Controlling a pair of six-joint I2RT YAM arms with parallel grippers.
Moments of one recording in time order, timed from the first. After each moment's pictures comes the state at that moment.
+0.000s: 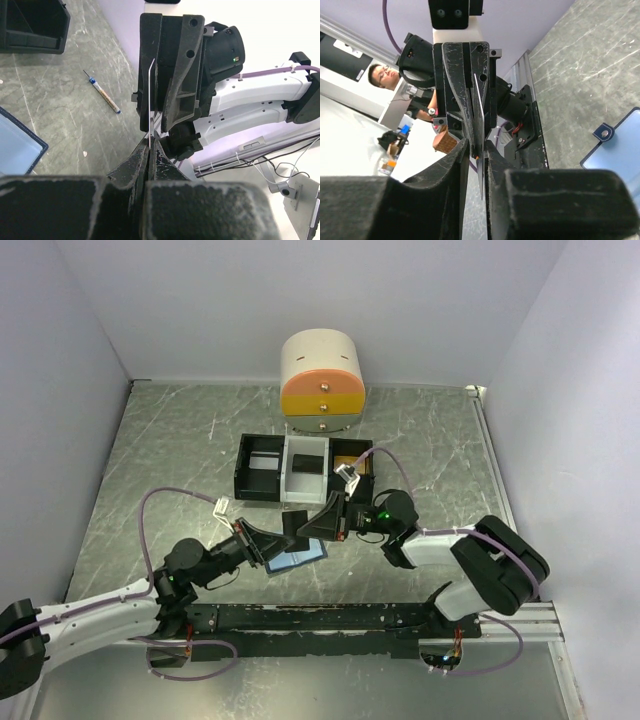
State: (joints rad) left arm -0.98 0.66 0.08 0.69 0.03 -1.01; right arm 0.69 1.43 0.35 1.29 -0.82 1.13
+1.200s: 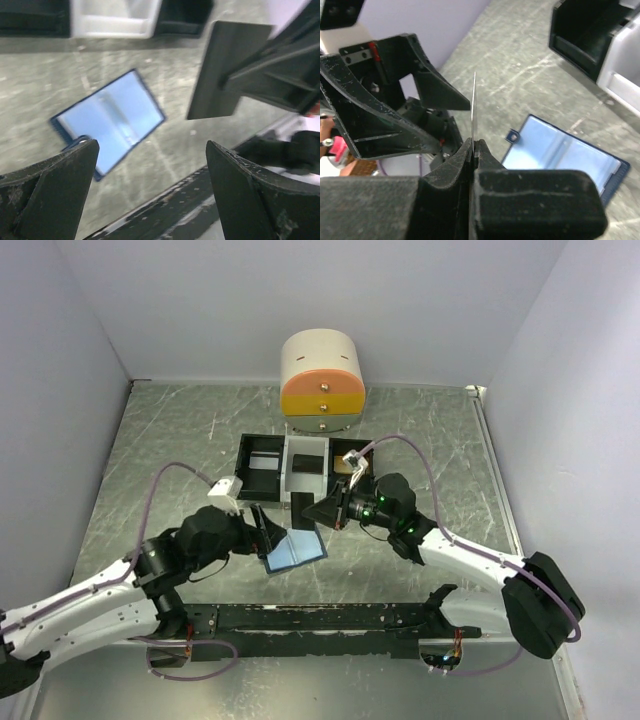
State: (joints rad) left arm -0.99 0.66 0.53 -0.29 -0.23 -0.82; right arm 0.70 1.16 0.49 0.56 -0.54 0.70
